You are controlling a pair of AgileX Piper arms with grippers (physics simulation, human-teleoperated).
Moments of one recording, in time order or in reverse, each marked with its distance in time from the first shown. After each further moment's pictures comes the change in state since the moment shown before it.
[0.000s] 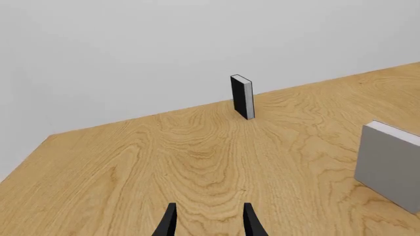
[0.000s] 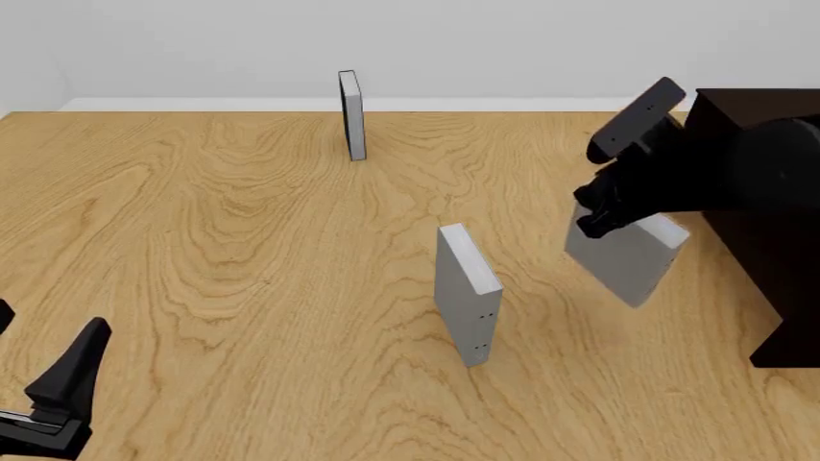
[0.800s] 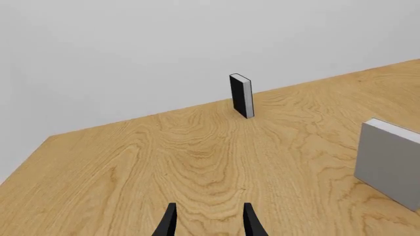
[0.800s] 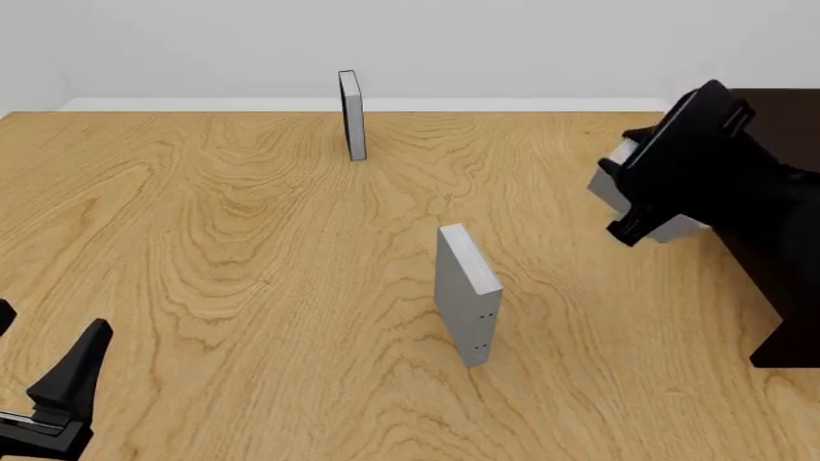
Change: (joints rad) left arm -0.005 0.000 0.000 0.004 0.010; right arm -0.012 -0.176 0.224 -0.423 -0.350
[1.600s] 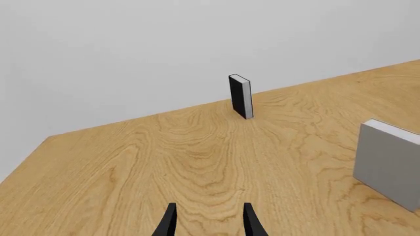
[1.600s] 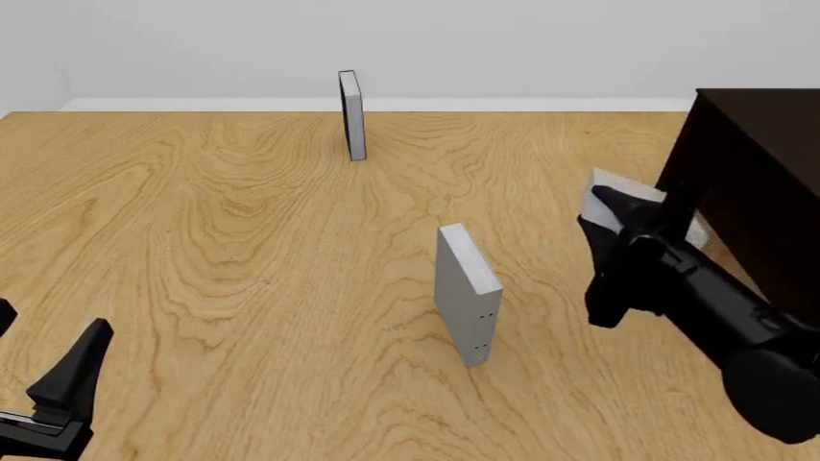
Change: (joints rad) left arm -0.003 0.001 0.000 -0.002 -0.004; right arm 0.073 0.141 0.375 -0.754 -0.458
